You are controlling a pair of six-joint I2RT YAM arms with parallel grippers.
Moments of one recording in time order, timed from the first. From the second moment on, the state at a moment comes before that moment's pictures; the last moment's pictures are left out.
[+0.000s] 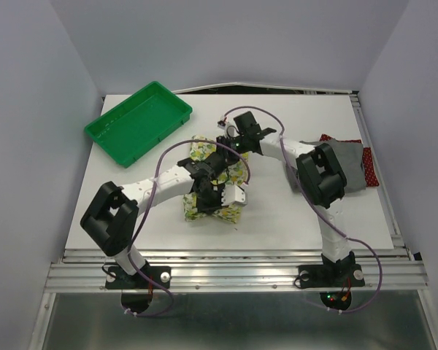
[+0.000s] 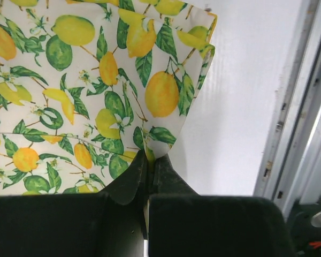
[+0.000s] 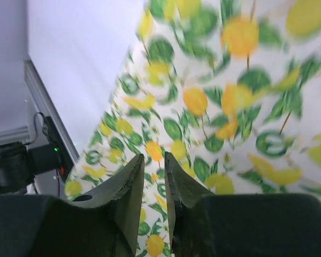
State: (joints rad) left arm -0.77 1.61 1.10 -0.82 0.32 0.79; right arm 0.55 2.20 1.60 -0.31 -0.74 0.40
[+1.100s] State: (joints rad) left arm -0.78 1.61 1.18 -0.95 0.39 0.73; right arm 0.62 2.33 1.47 0.64 -0.91 1.07
